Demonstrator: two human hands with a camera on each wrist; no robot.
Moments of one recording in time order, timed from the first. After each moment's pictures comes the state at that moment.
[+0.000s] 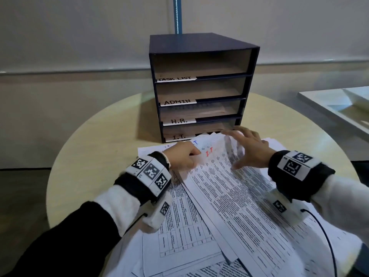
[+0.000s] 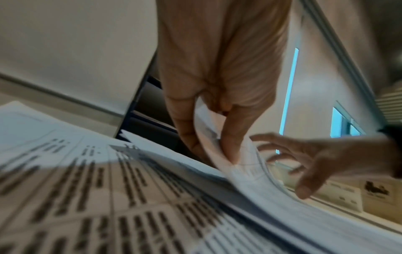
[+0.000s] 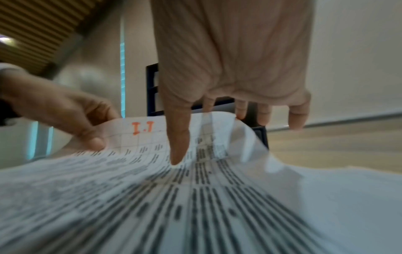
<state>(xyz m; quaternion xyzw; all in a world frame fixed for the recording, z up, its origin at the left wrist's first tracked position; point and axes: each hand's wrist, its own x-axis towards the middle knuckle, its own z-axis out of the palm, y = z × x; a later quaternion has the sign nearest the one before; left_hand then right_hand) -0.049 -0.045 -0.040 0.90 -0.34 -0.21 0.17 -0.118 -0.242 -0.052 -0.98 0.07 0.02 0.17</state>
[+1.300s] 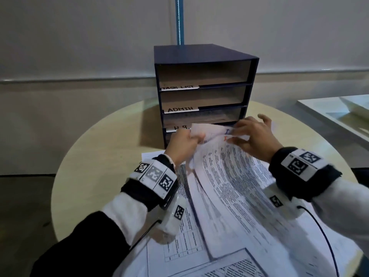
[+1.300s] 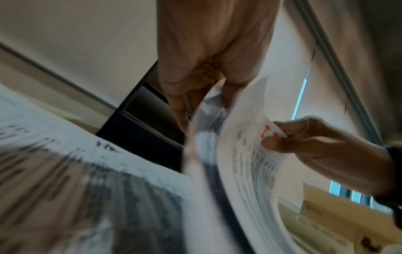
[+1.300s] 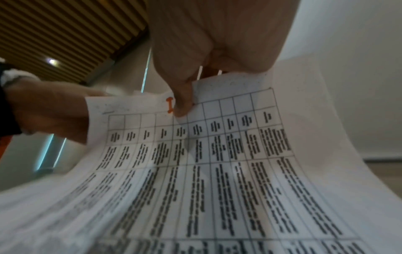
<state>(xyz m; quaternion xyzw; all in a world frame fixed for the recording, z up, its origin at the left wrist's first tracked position) -0.053 -0.047 -0.026 0.84 -0.23 -0.08 0.49 -0.117 -0.233 -0.020 -0.97 -0.03 -0.23 0.09</state>
